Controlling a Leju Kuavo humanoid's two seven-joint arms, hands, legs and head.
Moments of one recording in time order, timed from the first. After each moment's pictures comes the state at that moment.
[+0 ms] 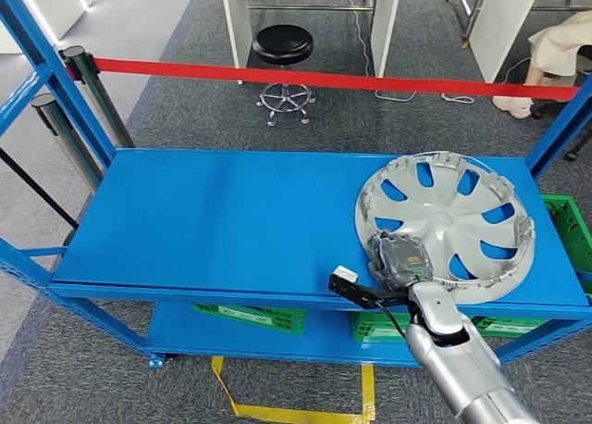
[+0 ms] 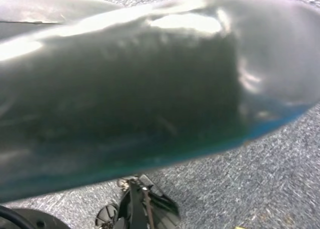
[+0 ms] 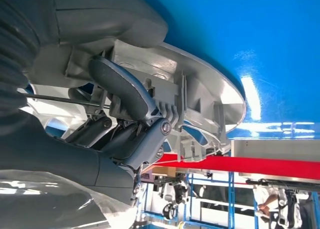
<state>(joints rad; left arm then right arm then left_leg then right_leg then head) -0.07 -0.22 1.37 -0.32 -0.72 0.34 -0.42 -0.35 -0.13 0.38 -1.04 1.20 -0.20 0.17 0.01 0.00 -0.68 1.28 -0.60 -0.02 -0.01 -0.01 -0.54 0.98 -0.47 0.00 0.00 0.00</state>
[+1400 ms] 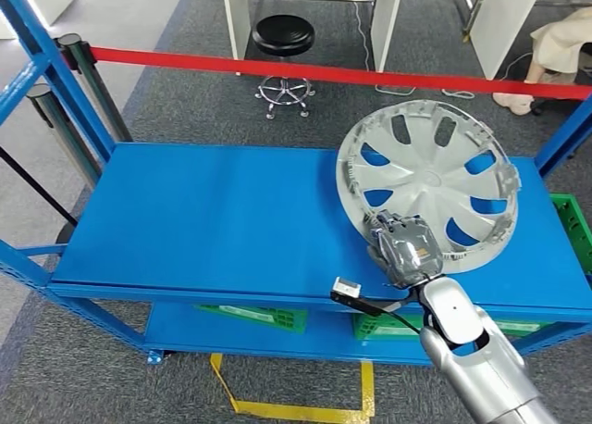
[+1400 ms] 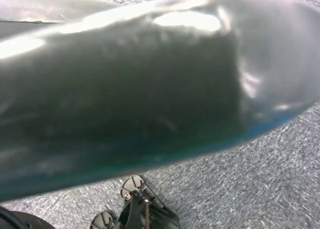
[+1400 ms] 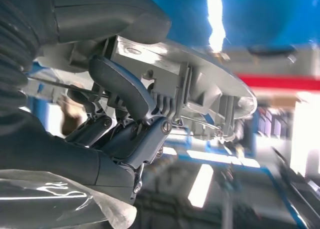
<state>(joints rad) -0.07 -0.22 1.37 -0.32 -0.71 0.34 -0.44 -0.31 -0.26 0.42 -1.36 1.35 -0.34 0.05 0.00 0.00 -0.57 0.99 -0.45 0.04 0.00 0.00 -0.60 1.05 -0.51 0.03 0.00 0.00</state>
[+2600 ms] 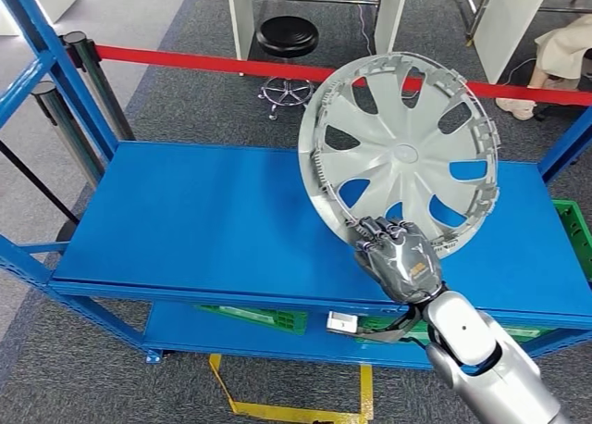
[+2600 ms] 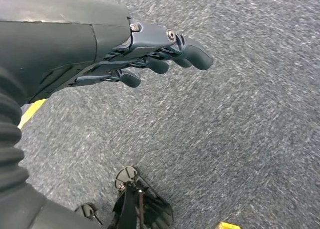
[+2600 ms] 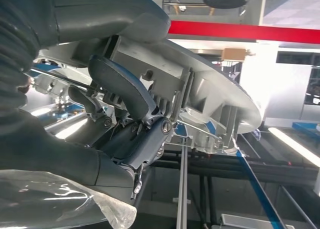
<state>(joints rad) -0.07 -0.23 1.37 -0.32 -0.68 0.31 -0.48 -0.28 -0.35 0.53 -1.57 1.37 -0.40 0.03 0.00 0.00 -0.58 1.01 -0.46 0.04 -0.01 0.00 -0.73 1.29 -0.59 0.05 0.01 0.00</state>
